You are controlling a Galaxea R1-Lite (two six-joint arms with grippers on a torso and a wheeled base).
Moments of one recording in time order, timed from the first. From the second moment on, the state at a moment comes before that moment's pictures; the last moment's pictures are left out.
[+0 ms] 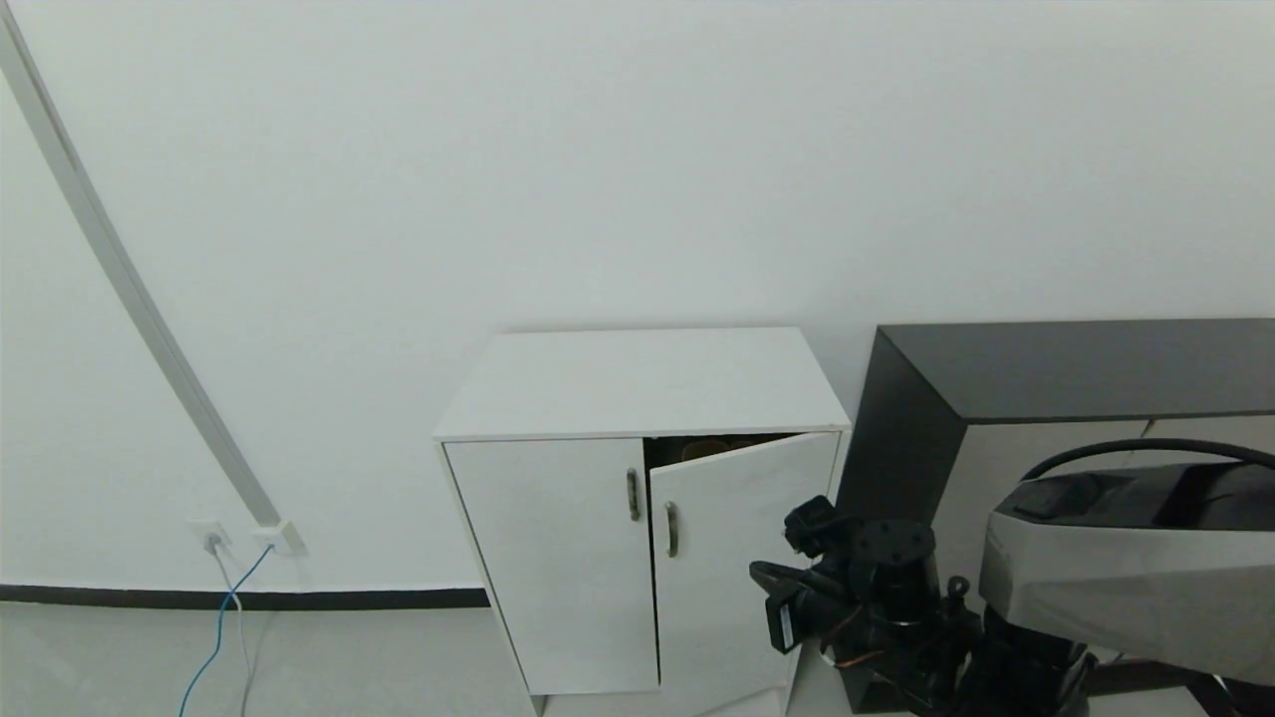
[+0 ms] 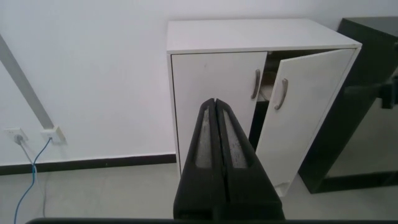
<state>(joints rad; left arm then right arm) 0.00 0.00 0.00 0.00 -0.03 0.00 0.66 2.31 -0.59 -1.40 0.02 0.08</state>
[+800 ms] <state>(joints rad) 0.00 0.00 0.00 0.00 -0.03 0.00 0.66 2.35 -0.54 -1.52 0.02 0.08</state>
